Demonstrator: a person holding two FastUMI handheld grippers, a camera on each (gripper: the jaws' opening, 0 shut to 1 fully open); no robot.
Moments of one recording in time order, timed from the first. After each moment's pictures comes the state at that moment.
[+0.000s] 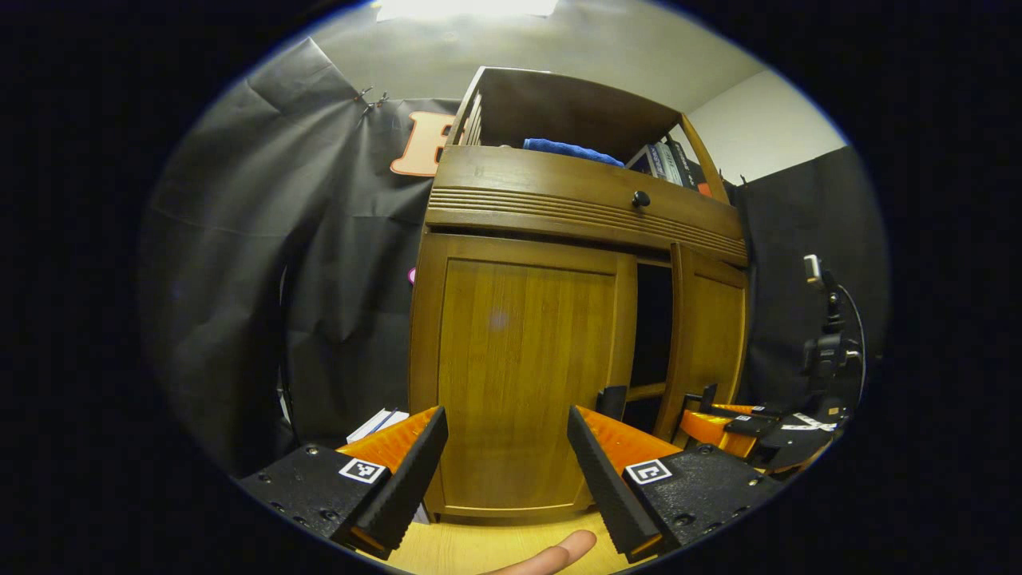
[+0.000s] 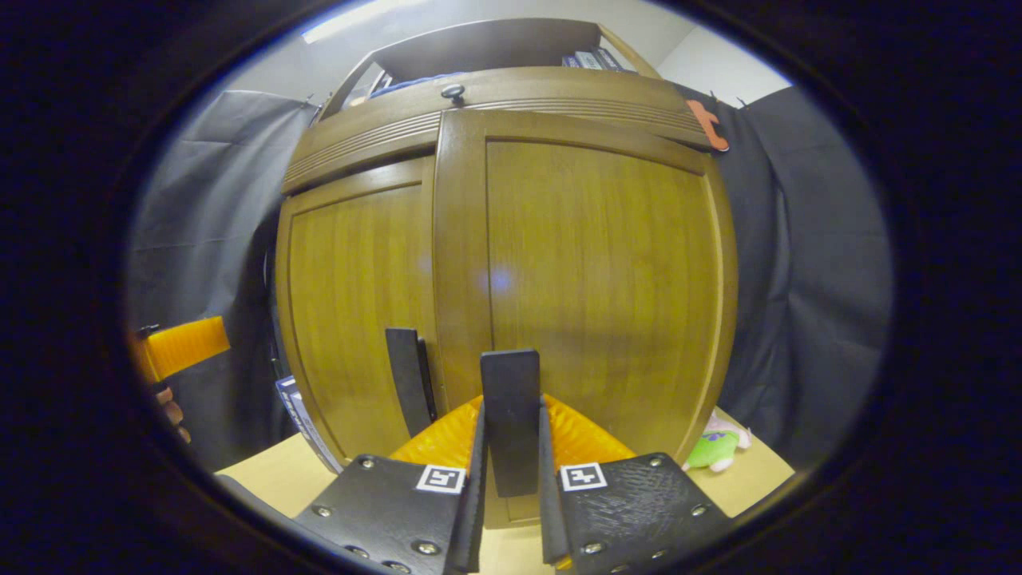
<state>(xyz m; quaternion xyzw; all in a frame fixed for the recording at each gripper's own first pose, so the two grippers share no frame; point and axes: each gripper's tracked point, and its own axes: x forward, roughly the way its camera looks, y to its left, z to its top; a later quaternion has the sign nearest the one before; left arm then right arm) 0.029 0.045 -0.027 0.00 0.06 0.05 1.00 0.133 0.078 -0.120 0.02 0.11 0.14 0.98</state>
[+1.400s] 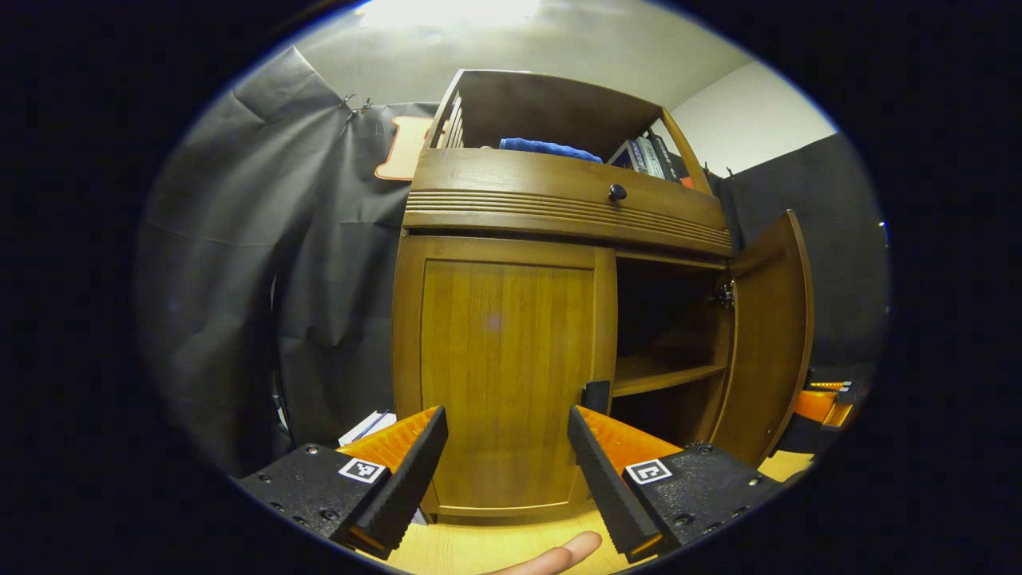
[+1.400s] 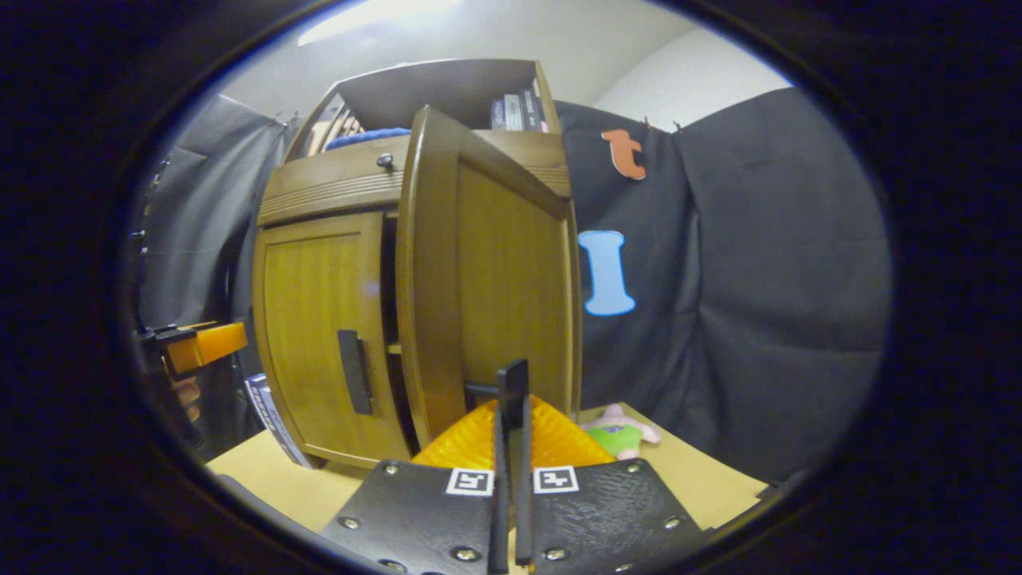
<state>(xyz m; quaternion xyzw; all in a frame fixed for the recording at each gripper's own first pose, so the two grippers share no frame) 0.030 0.028 -0.034 0.03 0.06 0.02 1.00 0.066 -0.067 -0.088 0.01 0.07 0.01 1.00</state>
